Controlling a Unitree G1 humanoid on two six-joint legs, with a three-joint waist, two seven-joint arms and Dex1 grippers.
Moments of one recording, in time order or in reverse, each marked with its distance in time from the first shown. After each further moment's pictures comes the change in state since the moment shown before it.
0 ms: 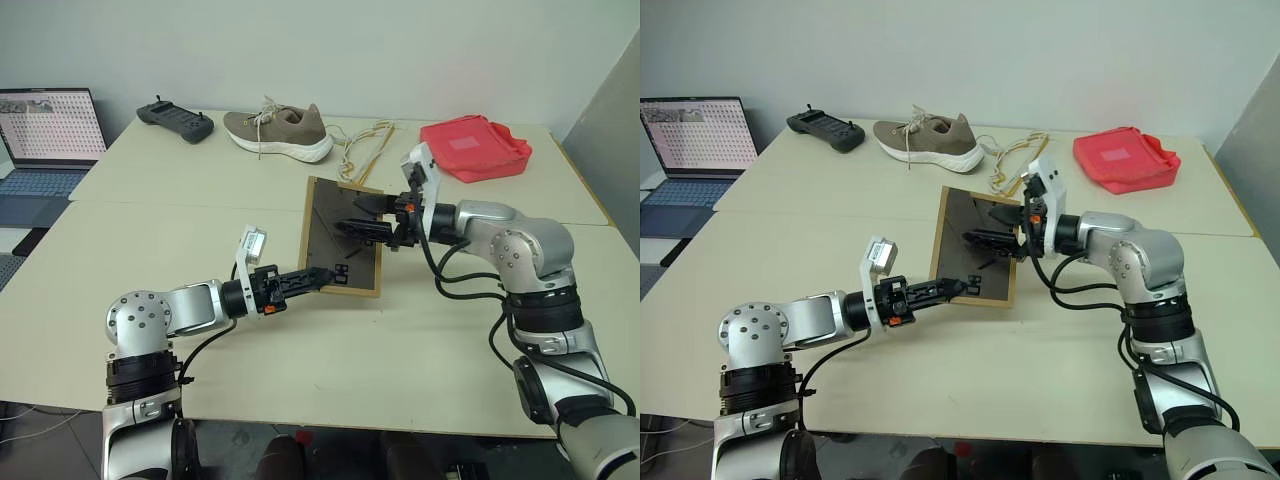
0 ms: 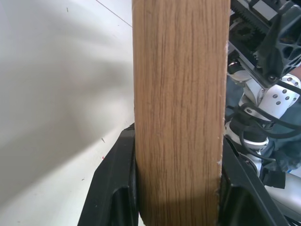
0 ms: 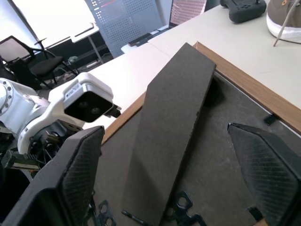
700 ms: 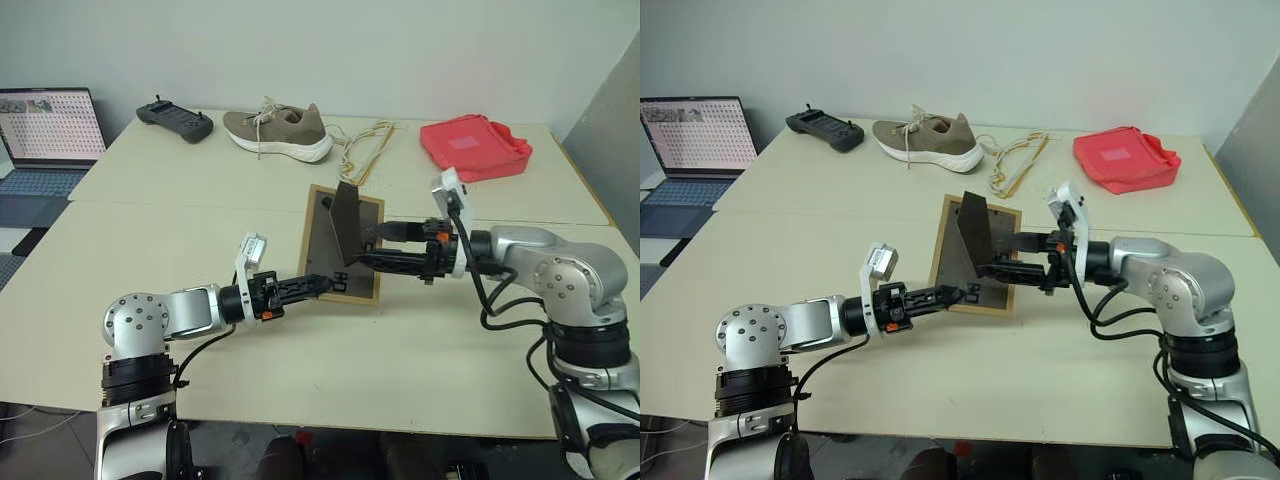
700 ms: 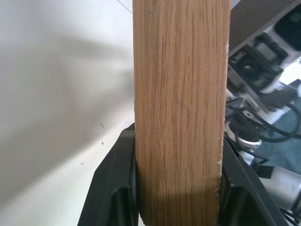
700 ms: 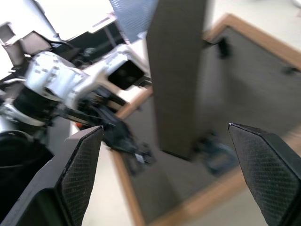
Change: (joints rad) left arm 0.015 0.022 -0.013 0.023 -0.048 0.062 0.001; right arm 0.234 -0.245 -0.083 -0.227 0.107 0.017 0.041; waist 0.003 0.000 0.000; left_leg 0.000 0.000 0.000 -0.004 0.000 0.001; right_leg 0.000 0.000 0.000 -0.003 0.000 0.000
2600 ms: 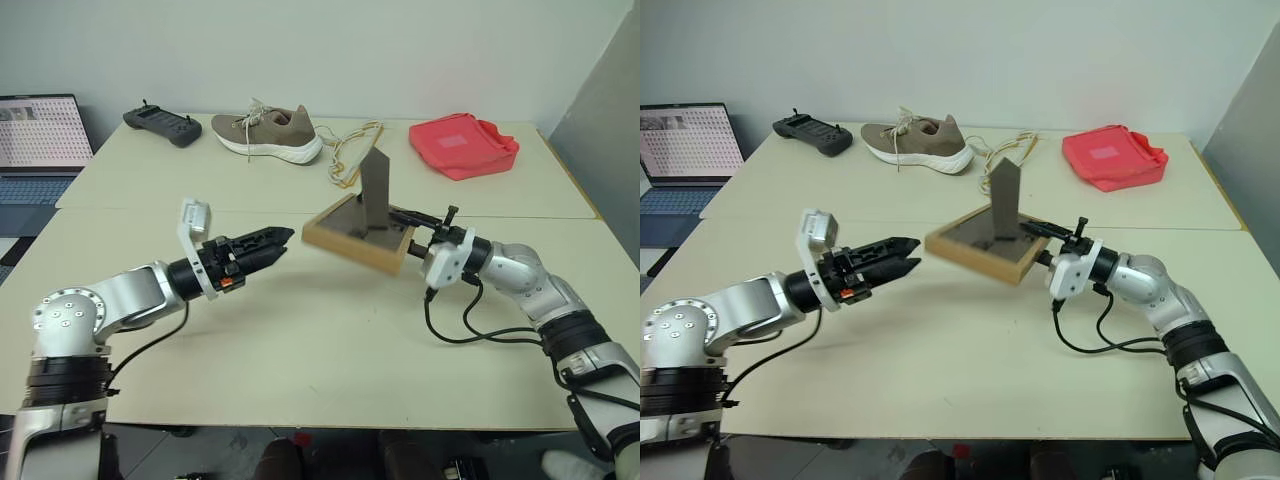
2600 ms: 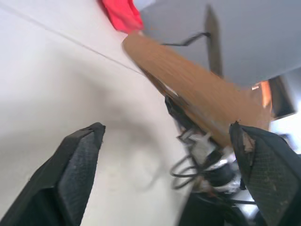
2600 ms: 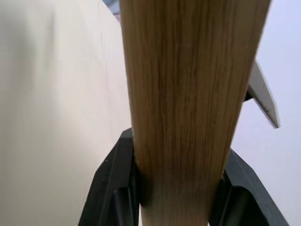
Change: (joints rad) left arm 0.081 0.389 -0.101 -0.161 -0.374 -0.440 0.255; right arm -0.038 -0.002 0.339 0.658 -0.533 -1.461 -0.118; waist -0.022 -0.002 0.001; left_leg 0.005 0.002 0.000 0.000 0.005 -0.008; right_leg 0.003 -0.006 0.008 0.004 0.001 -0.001
